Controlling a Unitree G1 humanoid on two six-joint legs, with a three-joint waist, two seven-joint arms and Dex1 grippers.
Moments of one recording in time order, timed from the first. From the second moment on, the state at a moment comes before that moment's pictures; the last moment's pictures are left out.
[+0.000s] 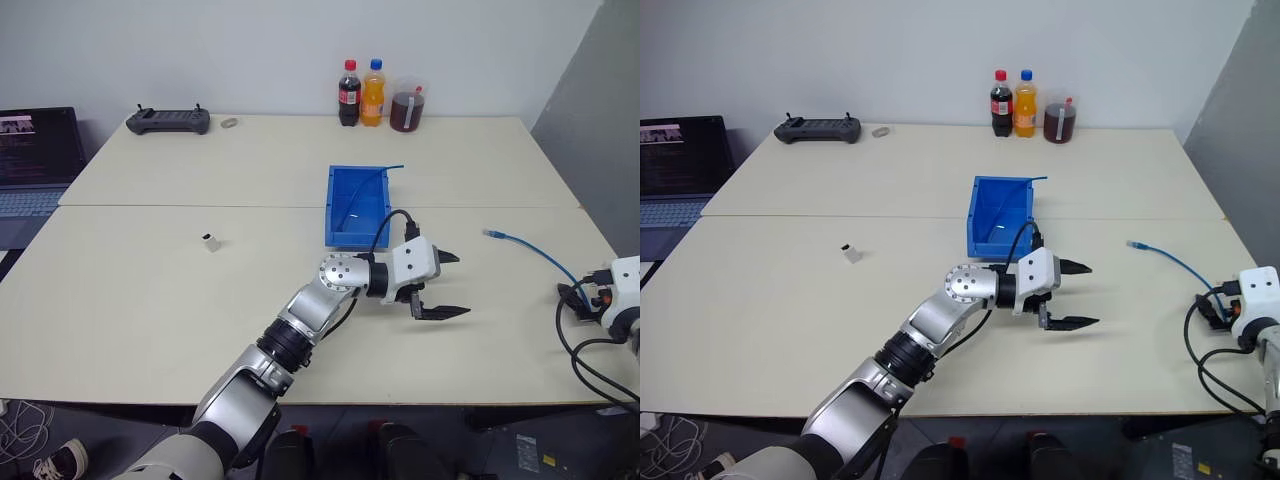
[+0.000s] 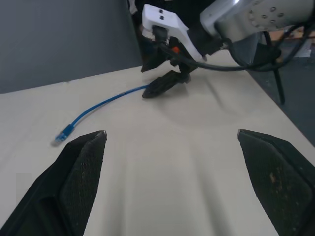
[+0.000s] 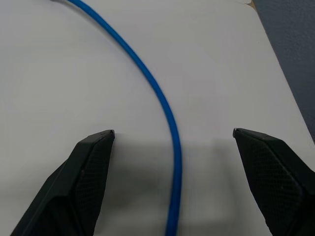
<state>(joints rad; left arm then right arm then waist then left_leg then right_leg) -0.74 0.06 -0.47 0.38 -0.11 -0.01 -0.95 -0.21 -0.76 -0.39 0.45 0.15 0.29 0.53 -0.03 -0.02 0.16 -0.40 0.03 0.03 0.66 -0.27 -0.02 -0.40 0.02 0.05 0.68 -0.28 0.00</state>
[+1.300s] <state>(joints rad) -0.49 0.17 -0.32 0.06 -0.15 0.20 -0.92 -0.32 -0.87 -0.32 0.40 0.35 0.57 0.92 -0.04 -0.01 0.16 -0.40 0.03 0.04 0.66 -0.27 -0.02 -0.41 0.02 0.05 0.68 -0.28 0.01</state>
